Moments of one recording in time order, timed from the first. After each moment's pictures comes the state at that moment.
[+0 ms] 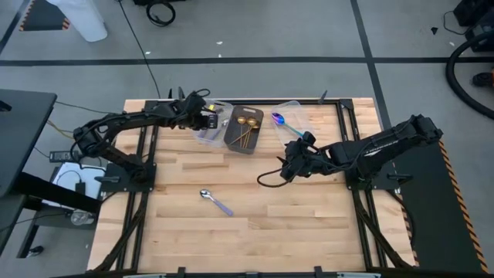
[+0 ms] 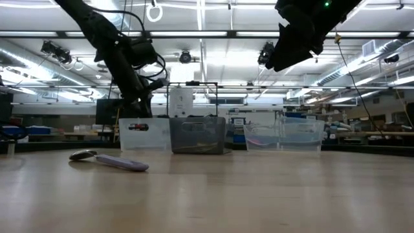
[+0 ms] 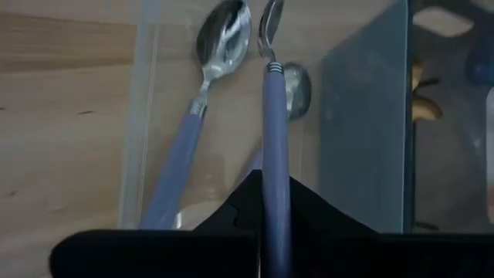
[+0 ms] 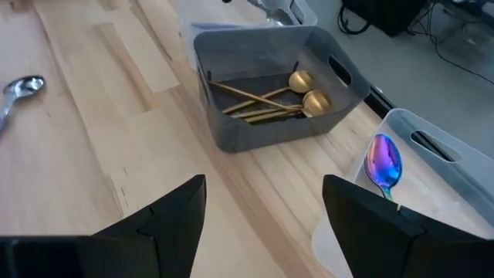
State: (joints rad) left arm 0.66 1.47 0.82 -0.31 0.01 -0.79; right arm 0.22 1.27 0.89 -0.48 0.71 0.47
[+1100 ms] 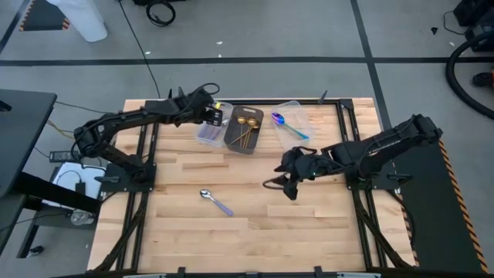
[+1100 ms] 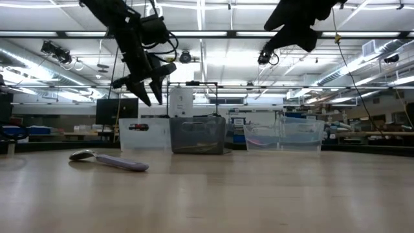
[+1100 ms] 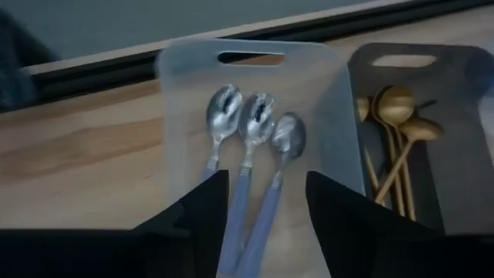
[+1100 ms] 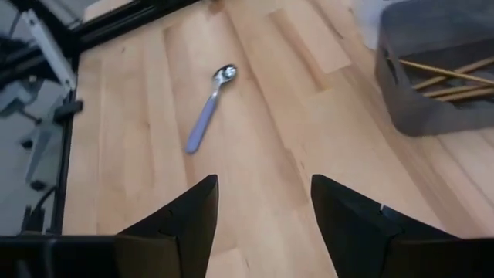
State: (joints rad) left arm 0.54 1.46 1.05 -0.55 -0.30 -0.66; right arm 0.27 1.27 0.95 -0.37 0.26 0.56
